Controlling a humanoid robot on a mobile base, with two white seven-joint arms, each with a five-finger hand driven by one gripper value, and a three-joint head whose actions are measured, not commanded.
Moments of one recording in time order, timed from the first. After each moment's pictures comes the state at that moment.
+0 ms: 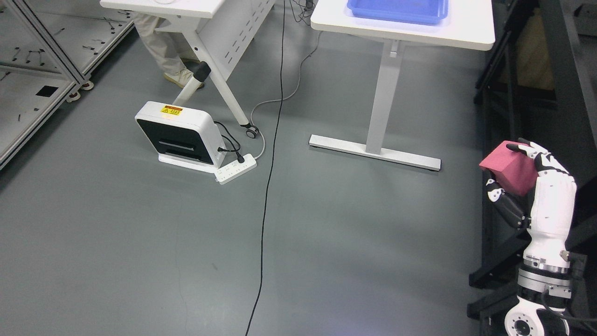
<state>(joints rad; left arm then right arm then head) 0.00 0.00 0.04 0.00 0.00 -0.11 -0.08 0.14 -0.05 -0.10 -1.72 0.87 -0.31 -0.44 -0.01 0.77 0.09</state>
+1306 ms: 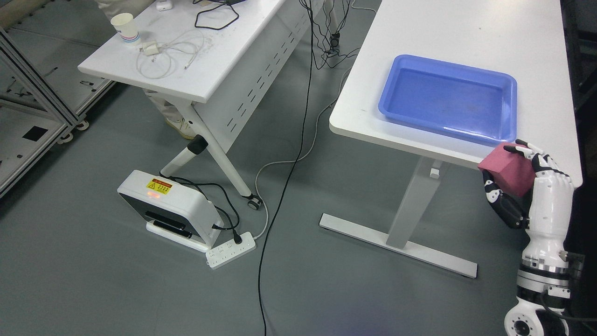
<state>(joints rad) 0.00 0.00 0.04 0.00 0.00 -0.11 -0.08 0.14 -0.05 -0.10 -1.72 0.87 -0.31 -0.43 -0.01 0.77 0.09</state>
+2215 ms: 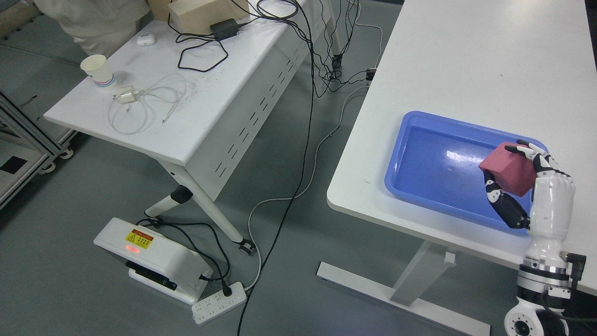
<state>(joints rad) 0.00 0.00 0.04 0.00 0.00 -0.11 -0.08 0.14 -0.05 -0.10 -1.72 0.87 -0.31 -0.43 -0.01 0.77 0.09</state>
